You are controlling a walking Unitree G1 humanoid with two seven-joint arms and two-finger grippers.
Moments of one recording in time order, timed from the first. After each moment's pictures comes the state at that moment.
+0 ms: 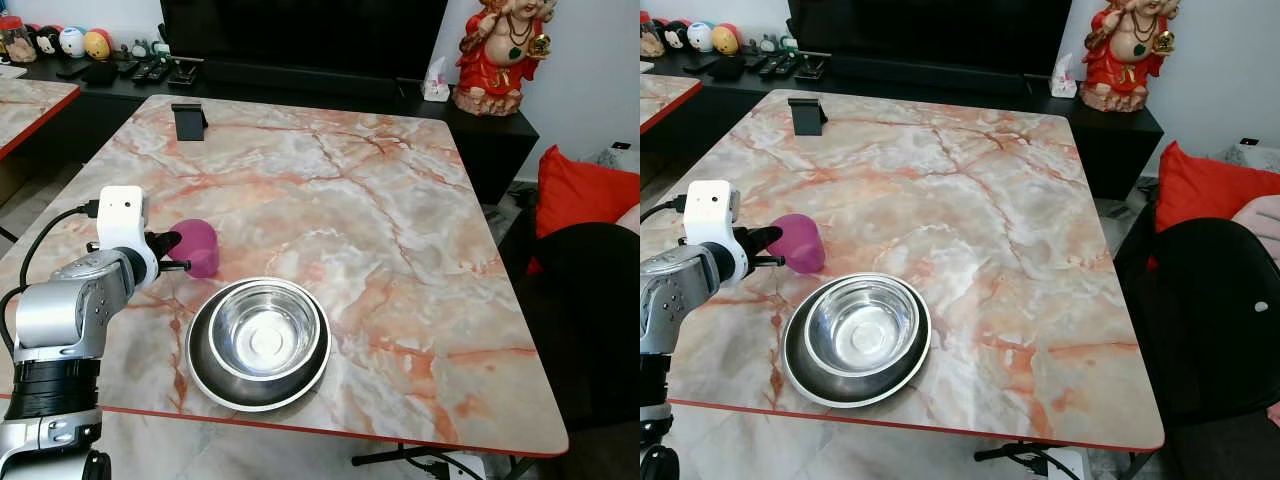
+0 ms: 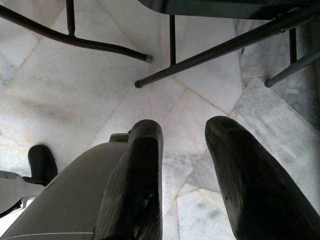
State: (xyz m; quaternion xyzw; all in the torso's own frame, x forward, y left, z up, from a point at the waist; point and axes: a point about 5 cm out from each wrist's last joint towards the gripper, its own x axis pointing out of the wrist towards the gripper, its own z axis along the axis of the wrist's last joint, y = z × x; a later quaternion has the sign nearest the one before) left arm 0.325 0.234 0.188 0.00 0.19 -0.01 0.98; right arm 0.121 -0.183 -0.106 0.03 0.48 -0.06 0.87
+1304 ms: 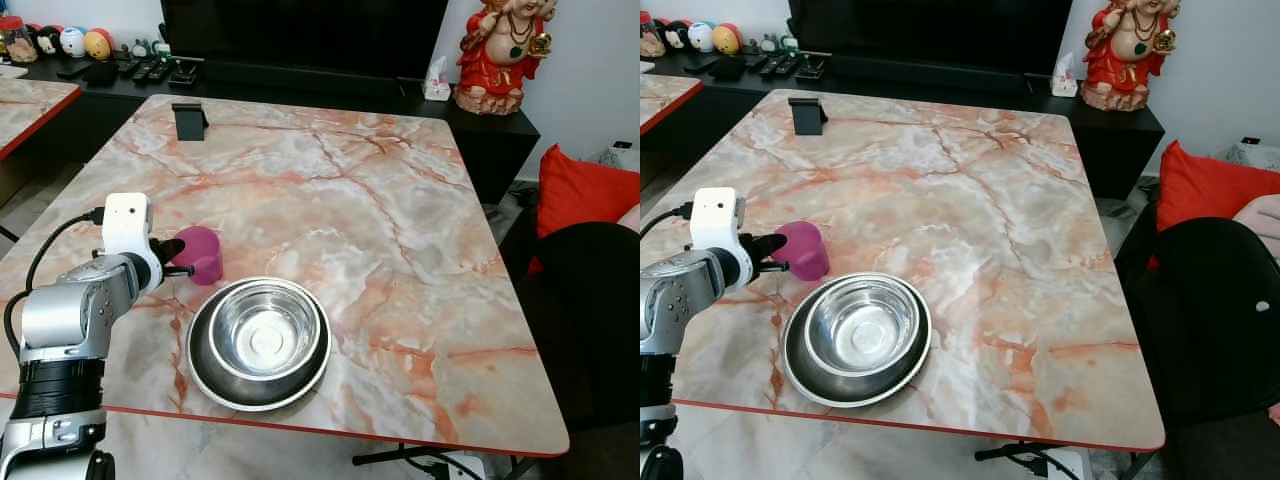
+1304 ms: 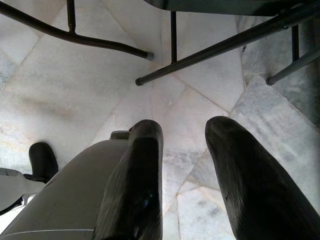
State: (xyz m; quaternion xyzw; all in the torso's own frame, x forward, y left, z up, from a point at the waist) left arm 0.325 0.231 0.182 -0.01 0.21 -0.01 0.98; right arm 0.121 -0.182 -0.106 0.03 0.49 -0.05 0.87
